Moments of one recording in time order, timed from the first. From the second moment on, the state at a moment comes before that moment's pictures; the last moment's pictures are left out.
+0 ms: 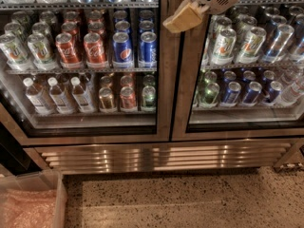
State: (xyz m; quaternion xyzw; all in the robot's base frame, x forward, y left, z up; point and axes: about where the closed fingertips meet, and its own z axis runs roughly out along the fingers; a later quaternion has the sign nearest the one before) arm 0.586 -0.046 1.021 -0.64 0.66 0.16 0.37
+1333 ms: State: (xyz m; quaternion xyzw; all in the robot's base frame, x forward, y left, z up) arm 0.591 -0.053 1.021 -0.64 0.66 0.16 0.37
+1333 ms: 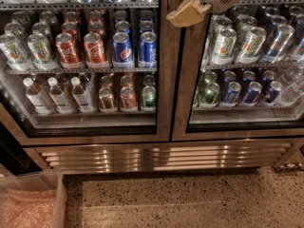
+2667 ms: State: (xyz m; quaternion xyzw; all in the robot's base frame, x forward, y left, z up) arm 0.593 -0.062 1.030 -0.64 0.66 0.16 0.37
